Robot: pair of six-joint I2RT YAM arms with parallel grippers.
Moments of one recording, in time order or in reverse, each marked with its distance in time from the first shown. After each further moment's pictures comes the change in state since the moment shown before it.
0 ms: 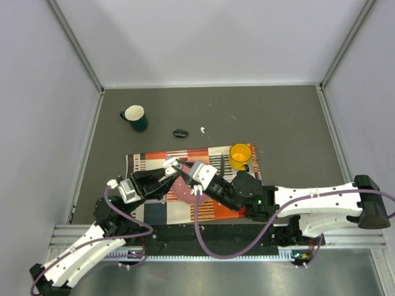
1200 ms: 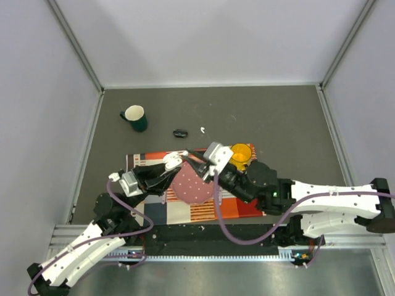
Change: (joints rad) left arm 0.000 0.035 0.067 -0.112 -0.091 -0.011; right arm -0.080 -0.122 0.076 -0.193 0.004 0.164
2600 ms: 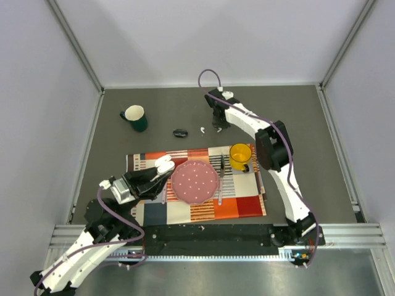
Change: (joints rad) left arm 0.000 -0.182 0.034 -0.209 0.001 0.065; right arm -0.843 1.321 1.102 -1.098 -0.090 0.932
